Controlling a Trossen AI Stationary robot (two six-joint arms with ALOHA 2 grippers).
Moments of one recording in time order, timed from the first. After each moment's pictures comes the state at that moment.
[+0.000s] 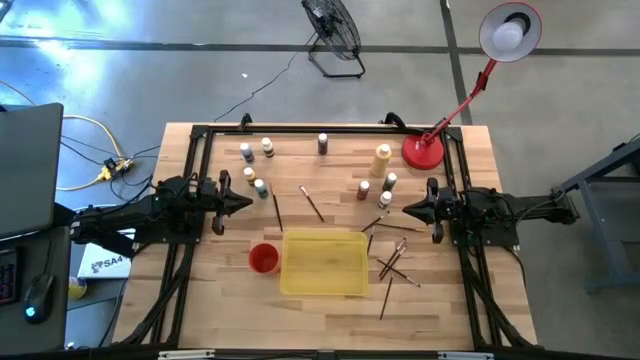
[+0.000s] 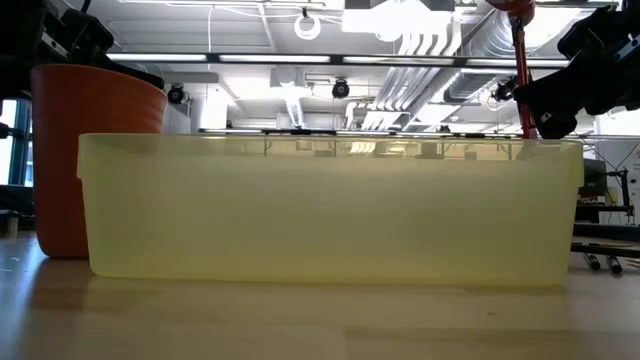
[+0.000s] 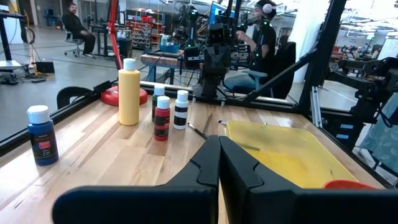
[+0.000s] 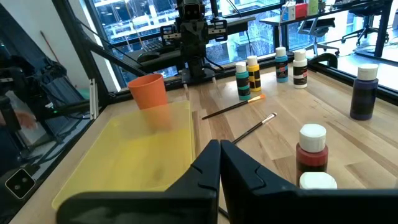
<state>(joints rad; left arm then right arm) 0.20 0.01 0.03 0.01 0.16 -0.12 0.09 0.02 0.07 -0.14 0.13 0.25</state>
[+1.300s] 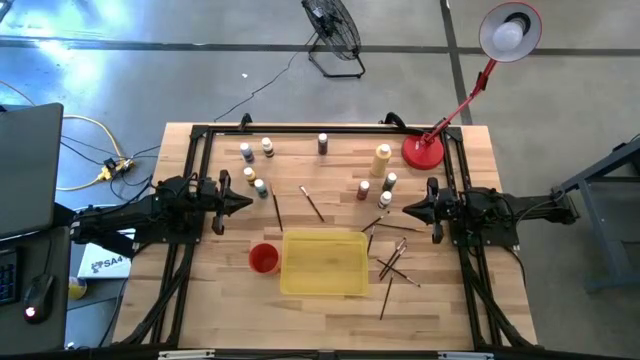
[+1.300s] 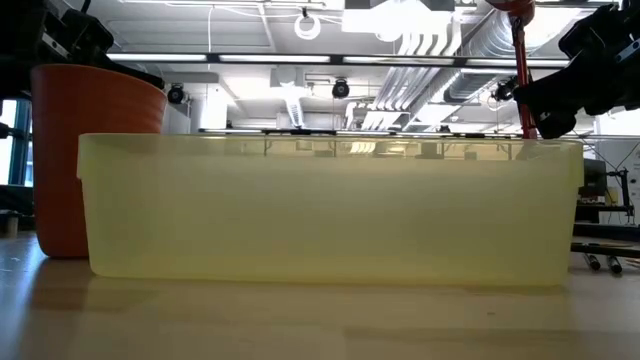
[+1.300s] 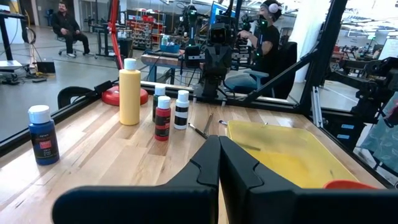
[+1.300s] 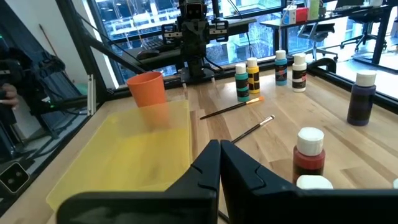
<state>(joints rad) 0.20 0.01 0.03 0.01 0.16 -0.12 0.09 0.02 0.07 -0.14 0.13 0.21</state>
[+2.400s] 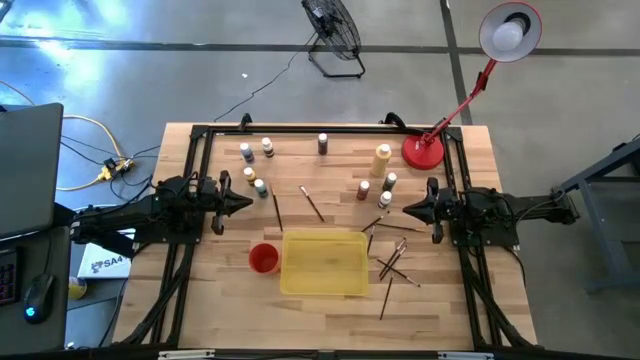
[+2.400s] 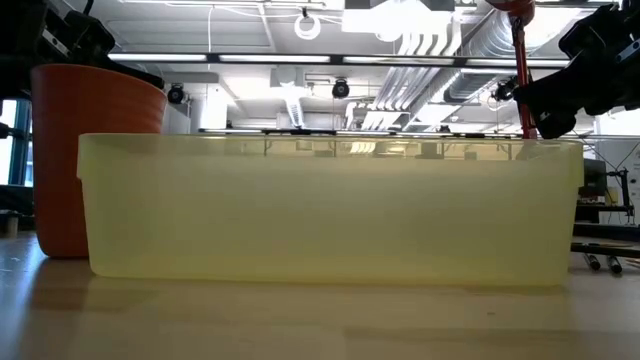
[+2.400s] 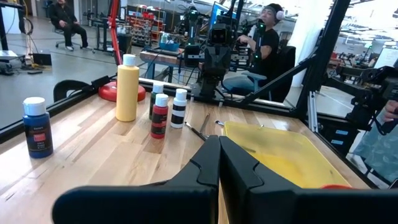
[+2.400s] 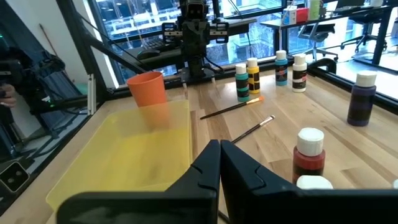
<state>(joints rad) 0.20 0.01 0.03 0.00 0.16 -0.17 0.09 0.02 0.07 -0.14 0.13 0.21</state>
